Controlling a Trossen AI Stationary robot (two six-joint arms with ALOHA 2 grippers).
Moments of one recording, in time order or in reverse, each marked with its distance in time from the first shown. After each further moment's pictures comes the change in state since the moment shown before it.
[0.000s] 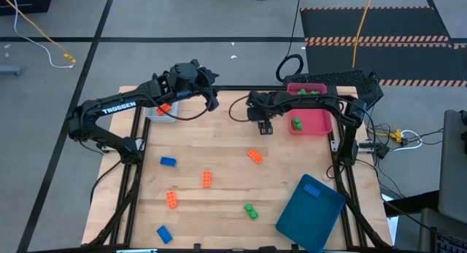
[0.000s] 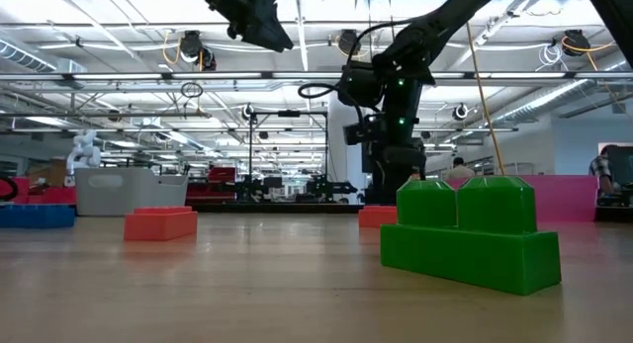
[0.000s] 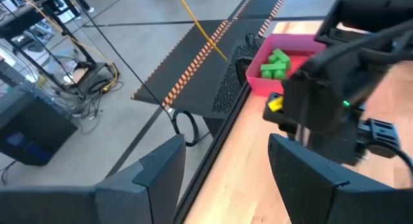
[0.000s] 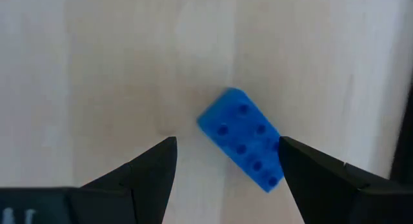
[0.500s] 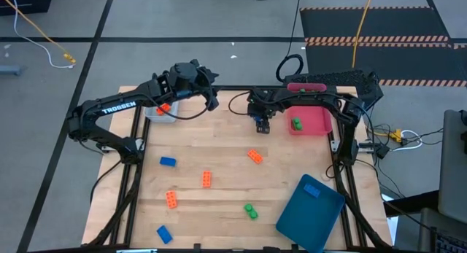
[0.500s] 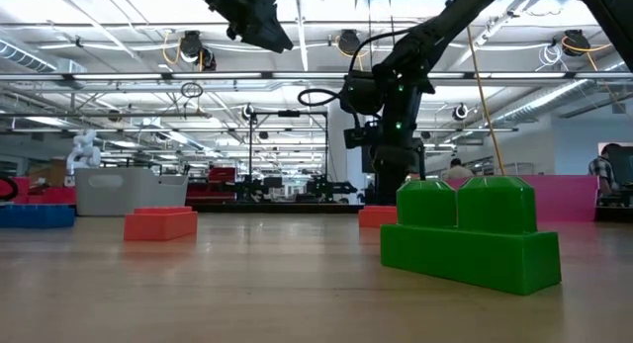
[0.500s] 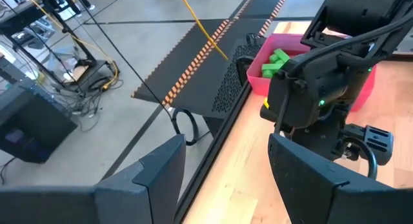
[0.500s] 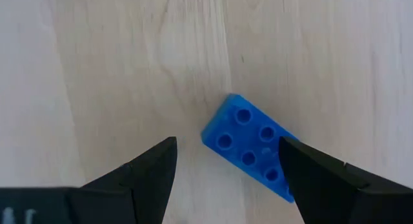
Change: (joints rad) left arm 0.000 0.000 0.000 -0.003 0.000 -0.010; right arm -0.038 0.038 0.004 -0.033 -0.122 0.154
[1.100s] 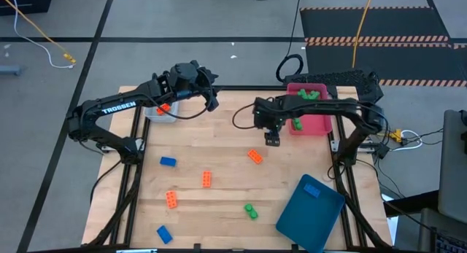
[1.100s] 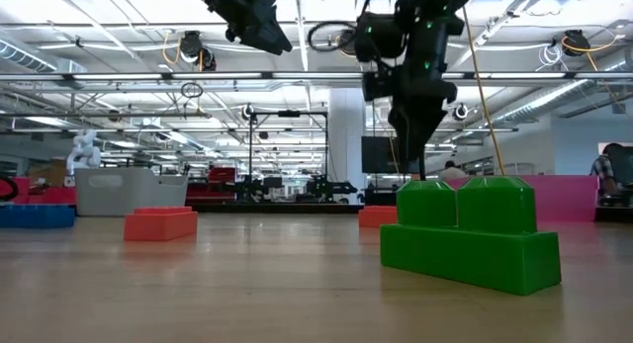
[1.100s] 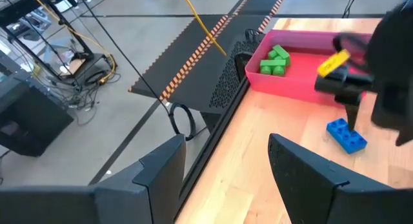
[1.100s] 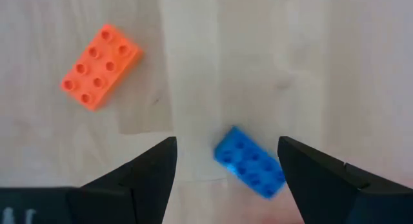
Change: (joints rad) left arm 0.000 0.000 0.000 -0.019 0.000 -0.027; right arm 0.167 -0.243 -0.007 -0.247 -0.023 0.119
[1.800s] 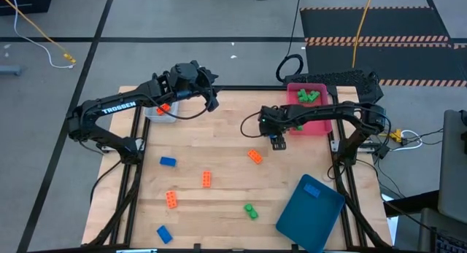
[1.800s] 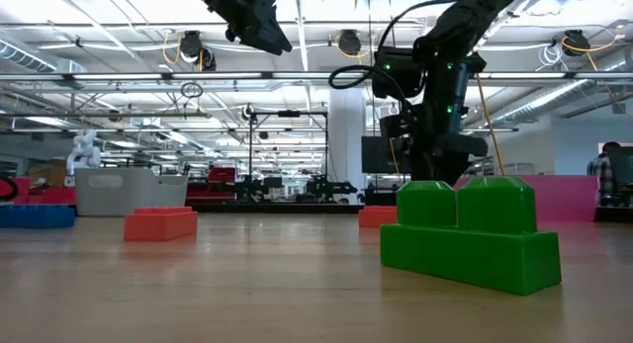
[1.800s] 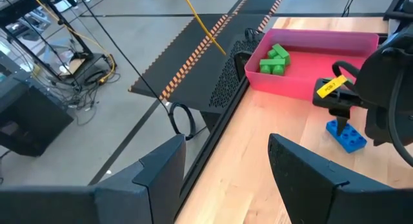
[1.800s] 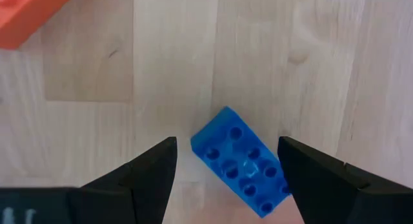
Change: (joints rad) left arm 0.000 0.000 0.000 -0.003 0.000 0.002; right arm -0.017 -0.010 -0.273 0.271 0.069 -0.166
